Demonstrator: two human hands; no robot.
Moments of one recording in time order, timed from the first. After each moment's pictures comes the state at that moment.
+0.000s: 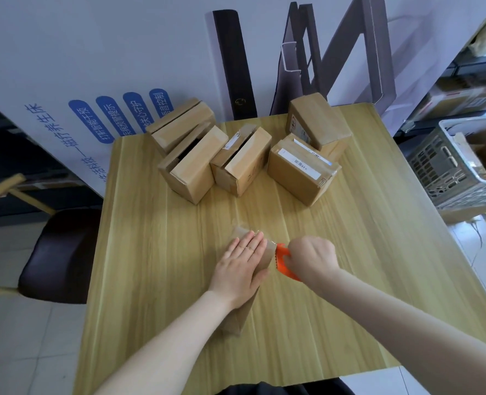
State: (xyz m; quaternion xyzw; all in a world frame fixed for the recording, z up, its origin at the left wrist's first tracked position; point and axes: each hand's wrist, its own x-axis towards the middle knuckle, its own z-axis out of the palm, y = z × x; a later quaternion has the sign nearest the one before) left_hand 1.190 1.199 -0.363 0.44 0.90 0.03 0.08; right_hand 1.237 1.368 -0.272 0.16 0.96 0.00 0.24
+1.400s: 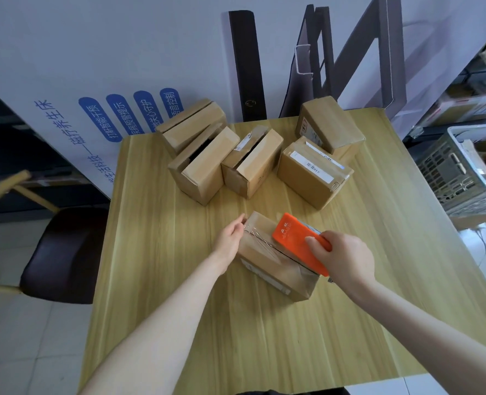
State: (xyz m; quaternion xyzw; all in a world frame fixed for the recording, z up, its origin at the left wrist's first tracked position) left_hand 1.115 1.201 -0.366 0.04 0.75 0.57 0.34; right_hand 1.257 1.381 -0.260 0.33 0.92 -0.23 0.05
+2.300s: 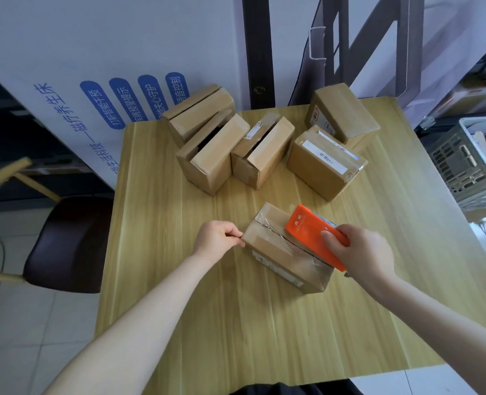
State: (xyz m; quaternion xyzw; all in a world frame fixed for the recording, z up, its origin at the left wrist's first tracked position) left_hand 1.097 1.146 -0.370 0.16 0.87 0.41 0.22; right_hand 1.259 1.380 -0.267 0.33 0.92 -0.23 0.04
